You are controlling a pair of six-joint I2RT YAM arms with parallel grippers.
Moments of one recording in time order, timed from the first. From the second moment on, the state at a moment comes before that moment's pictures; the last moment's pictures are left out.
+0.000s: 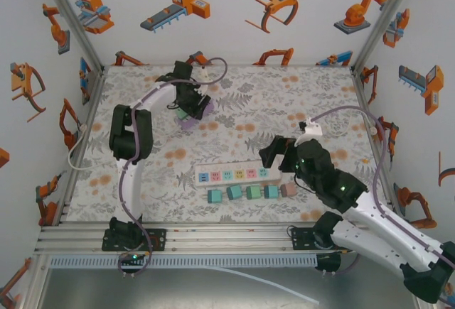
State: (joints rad) left arm -0.38 2.24 1.81 -0.65 0.26 0.44; right arm 0.79 0.72 0.68 -0.42 0.31 0.63
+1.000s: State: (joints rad) left arm -0.81 2.12 1.57 -0.58 0.19 0.61; right arm 0.74 0.53 0.71 -0.66 0.39 0.43
